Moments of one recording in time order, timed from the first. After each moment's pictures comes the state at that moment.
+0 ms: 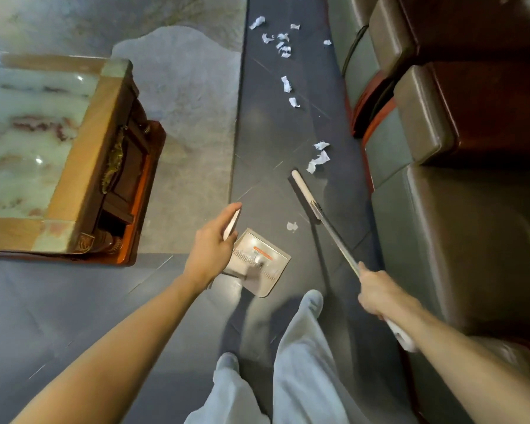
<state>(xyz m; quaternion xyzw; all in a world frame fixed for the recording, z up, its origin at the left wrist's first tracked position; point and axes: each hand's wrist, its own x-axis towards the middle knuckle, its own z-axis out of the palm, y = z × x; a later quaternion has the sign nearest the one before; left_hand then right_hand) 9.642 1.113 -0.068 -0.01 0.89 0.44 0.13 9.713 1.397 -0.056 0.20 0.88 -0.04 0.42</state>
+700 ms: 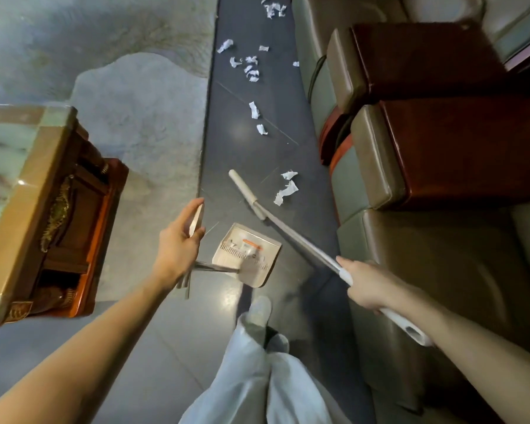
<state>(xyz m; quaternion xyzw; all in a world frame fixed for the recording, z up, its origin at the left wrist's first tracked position) 9.470 1.267 -0.033 -0.07 0.88 0.46 0.08 9.543 1.572 0.001 0.12 0.88 -0.12 0.44</state>
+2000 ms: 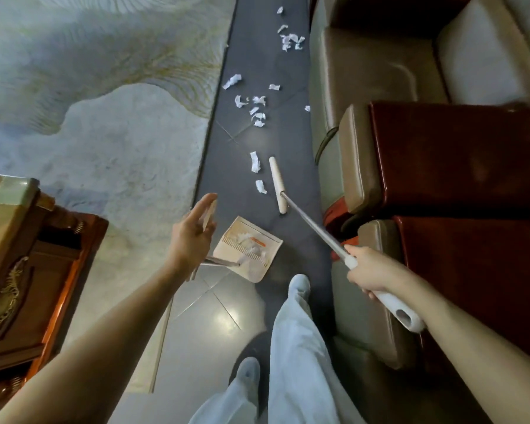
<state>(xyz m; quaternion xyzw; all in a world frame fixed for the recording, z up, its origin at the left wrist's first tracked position) 9.073 1.405 -0.056 -0.07 0.90 0.43 0.06 9.108 1.714 -0.019 0.18 0.86 -0.23 0.42</state>
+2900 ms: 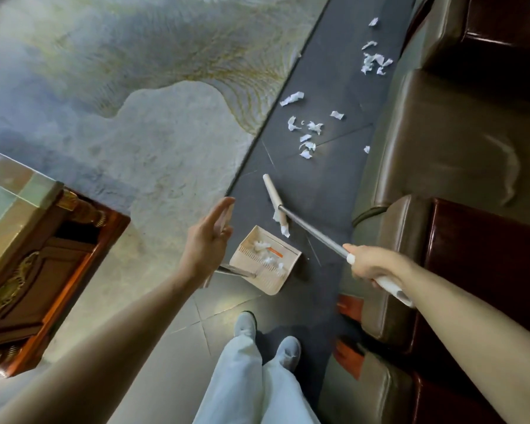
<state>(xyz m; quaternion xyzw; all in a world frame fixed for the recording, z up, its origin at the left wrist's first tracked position) 8.842 1.466 -0.075 -0.18 0.89 0.42 0.01 8.744 1.749 -0.097 -0.09 0.83 0.06 0.55</state>
